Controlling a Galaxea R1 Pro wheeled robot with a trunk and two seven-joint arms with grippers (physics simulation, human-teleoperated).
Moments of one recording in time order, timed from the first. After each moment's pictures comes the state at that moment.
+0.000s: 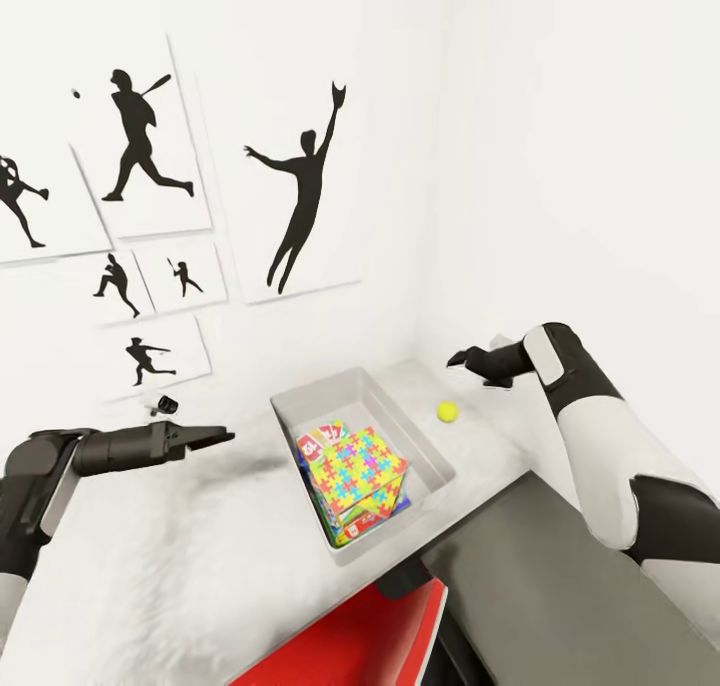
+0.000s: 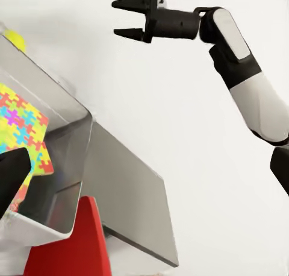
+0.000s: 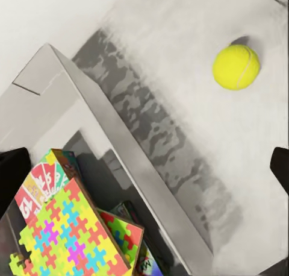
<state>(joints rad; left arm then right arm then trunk) -0.65 0.38 0.14 -1.16 0.19 1.04 -1.57 -1.23 -0.08 -0.16 -0.59 -0.38 1.04 -0.01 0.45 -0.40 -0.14</state>
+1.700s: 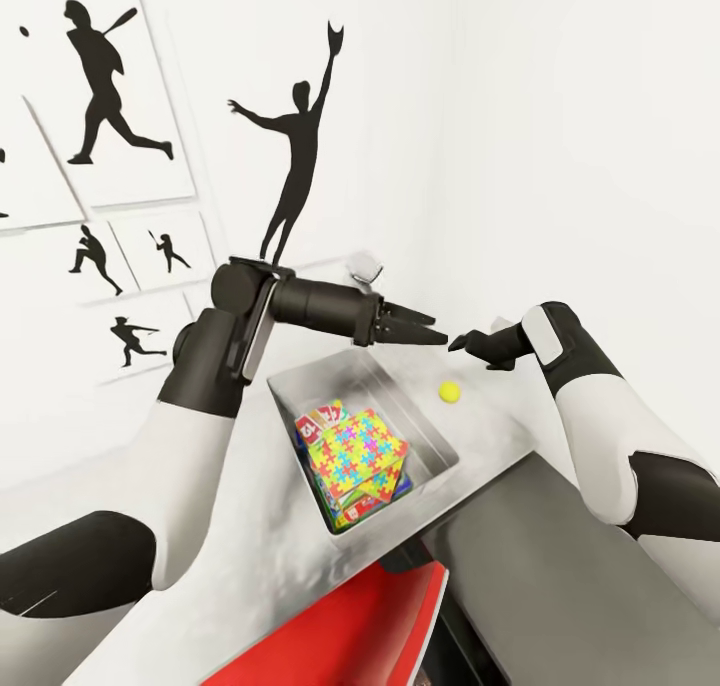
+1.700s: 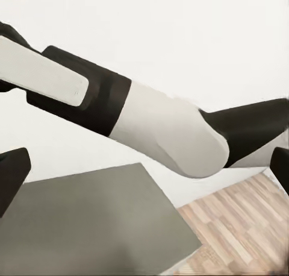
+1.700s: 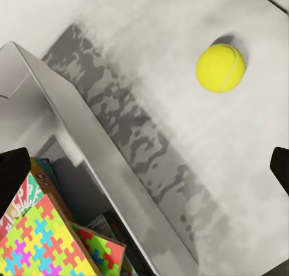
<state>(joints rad) -1.19 -0.16 -0.20 -1.25 -0.04 1.04 -1.51 -1.31 -0.07 -0.16 -0.56 -0.36 1.04 -0.06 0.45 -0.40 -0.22</state>
